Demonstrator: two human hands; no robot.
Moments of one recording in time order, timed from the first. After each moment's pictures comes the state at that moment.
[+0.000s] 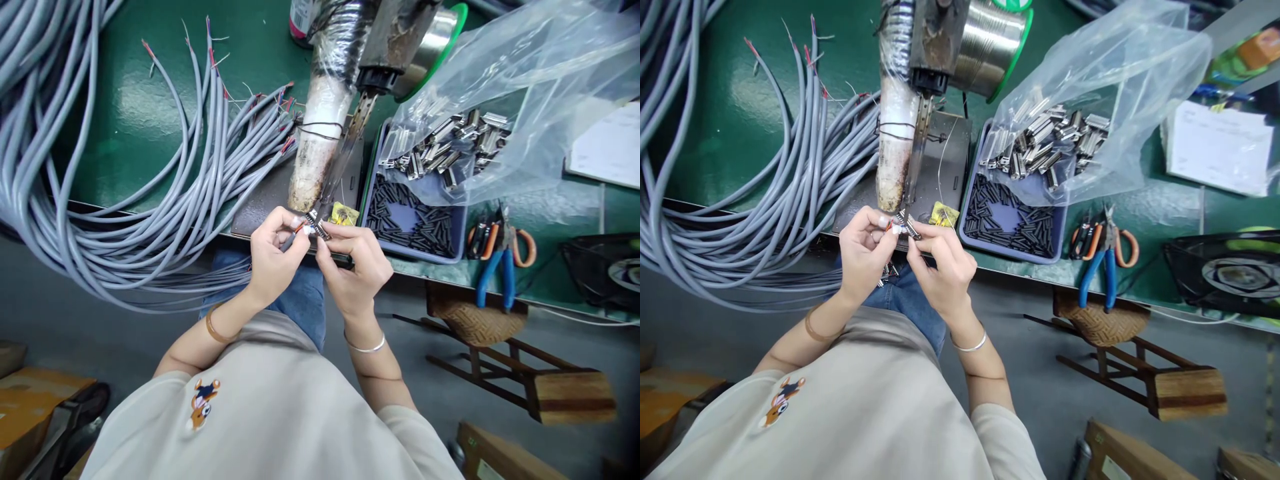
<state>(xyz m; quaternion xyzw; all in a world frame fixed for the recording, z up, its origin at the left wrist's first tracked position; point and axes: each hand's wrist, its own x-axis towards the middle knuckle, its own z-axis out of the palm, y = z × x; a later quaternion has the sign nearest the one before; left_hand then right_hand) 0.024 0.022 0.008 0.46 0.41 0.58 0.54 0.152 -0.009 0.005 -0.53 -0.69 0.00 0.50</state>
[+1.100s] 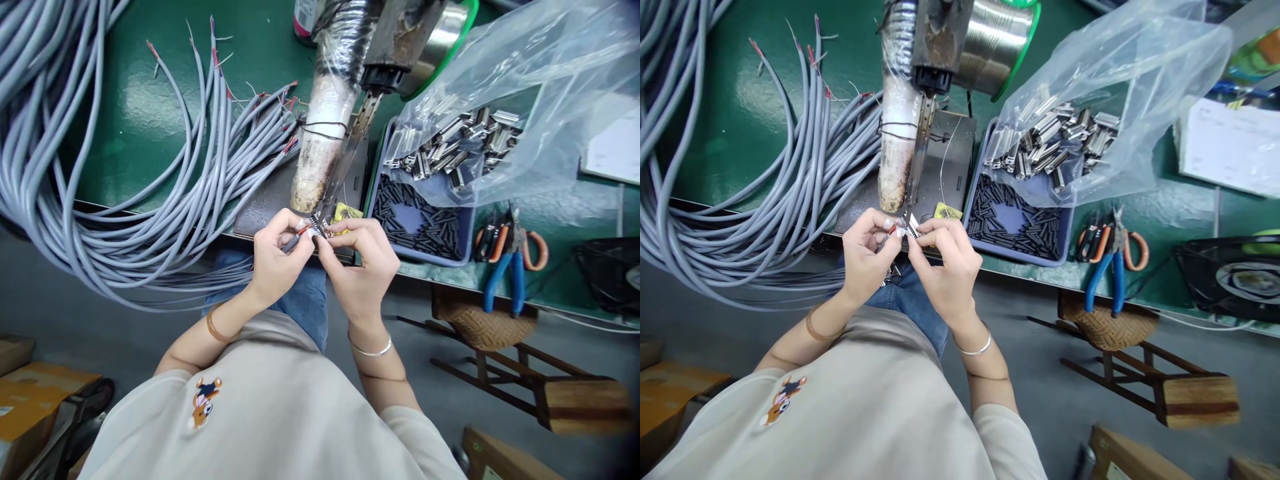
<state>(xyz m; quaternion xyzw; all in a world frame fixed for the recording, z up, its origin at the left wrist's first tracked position) 0.022 0.020 0.003 0.51 0.42 0.56 0.49 0.152 -0.006 0.017 -0.56 -0.66 0.06 0.49</state>
